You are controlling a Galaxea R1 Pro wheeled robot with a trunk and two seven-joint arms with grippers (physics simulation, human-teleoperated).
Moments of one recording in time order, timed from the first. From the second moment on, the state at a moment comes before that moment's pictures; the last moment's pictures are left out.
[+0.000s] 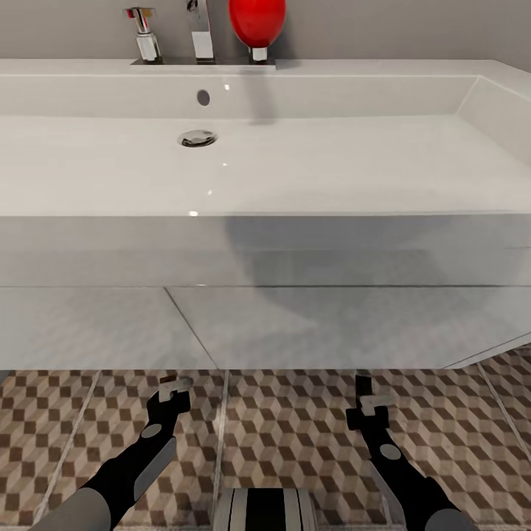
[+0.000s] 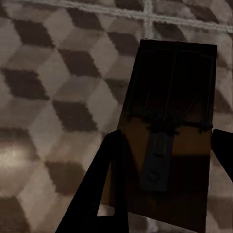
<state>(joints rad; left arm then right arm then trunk) -0.57 0.13 -0.53 -0.67 0.59 -0.12 0.40 -0.51 -0.09 0.23 -0.56 -0.10 -0.18 -0.17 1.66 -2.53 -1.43</state>
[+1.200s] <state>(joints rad) -0.56 0.13 -0.53 -0.68 0.60 -0.12 0.40 -0.51 -0.13 0.22 -0.64 -0.10 -0.17 -0.13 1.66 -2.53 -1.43</state>
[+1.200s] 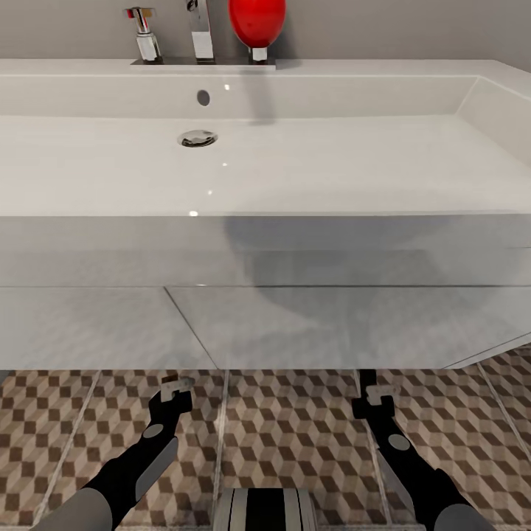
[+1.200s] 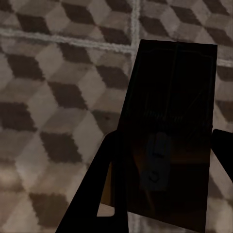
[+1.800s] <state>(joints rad) -0.56 0.13 -0.53 -0.68 0.59 -0.12 0.41 -0.51 -0.13 0.22 -0.64 -0.10 -0.17 -0.14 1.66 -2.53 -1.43</state>
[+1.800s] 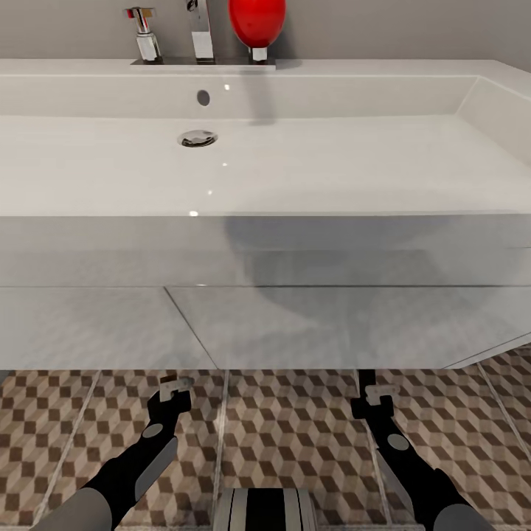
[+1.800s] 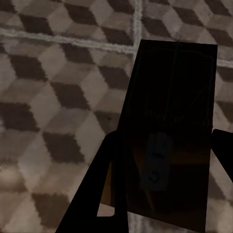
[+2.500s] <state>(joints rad) -0.56 0.12 -0.53 -0.67 0.41 -0.12 0.53 -0.51 -0.13 0.22 -0.64 -0.10 -0.17 -0.14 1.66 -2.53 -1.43</state>
